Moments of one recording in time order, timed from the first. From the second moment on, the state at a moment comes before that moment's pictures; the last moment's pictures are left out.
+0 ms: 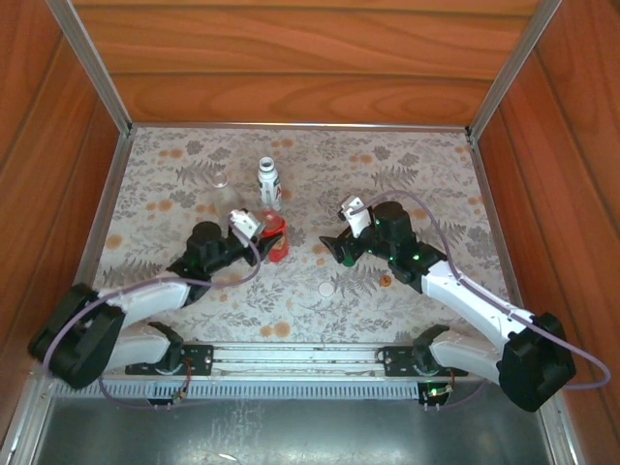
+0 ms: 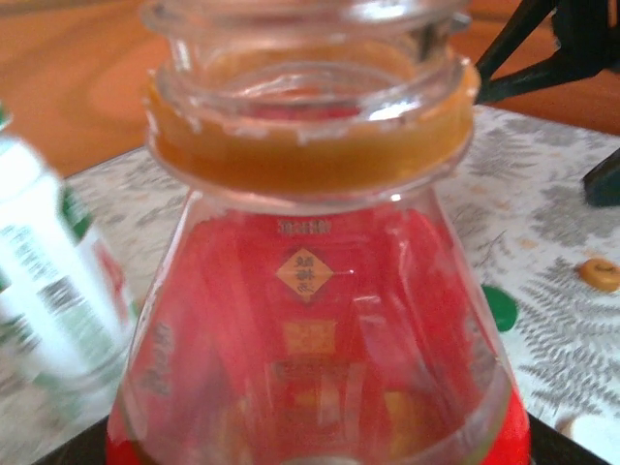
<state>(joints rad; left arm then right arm) -0.58 1.27 0.37 0.70 0.36 0.06 0.63 1.08 0.64 -0.08 -0.18 -0.15</state>
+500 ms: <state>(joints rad) -0.60 1.60 0.52 0.81 0.73 0.11 0.63 0.96 0.57 -0.12 -0.01 -0.12</state>
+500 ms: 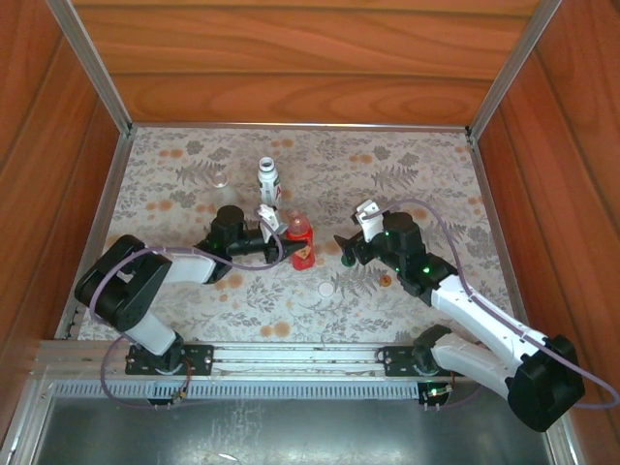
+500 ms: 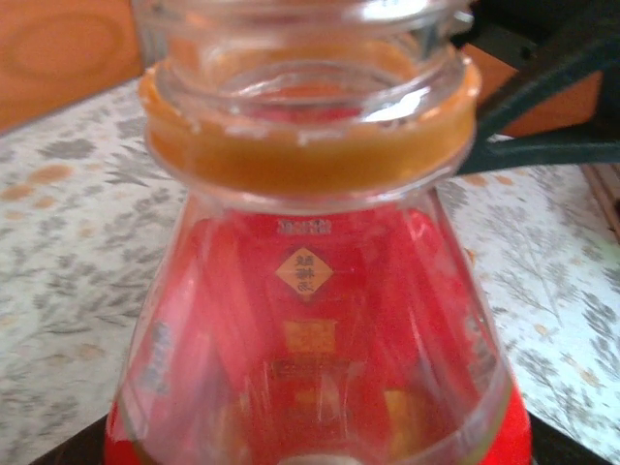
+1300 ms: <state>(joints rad) -0.60 1.61 0.48 0.96 0.81 0.13 0.63 1.02 0.57 -0.13 -0.01 -0.11</state>
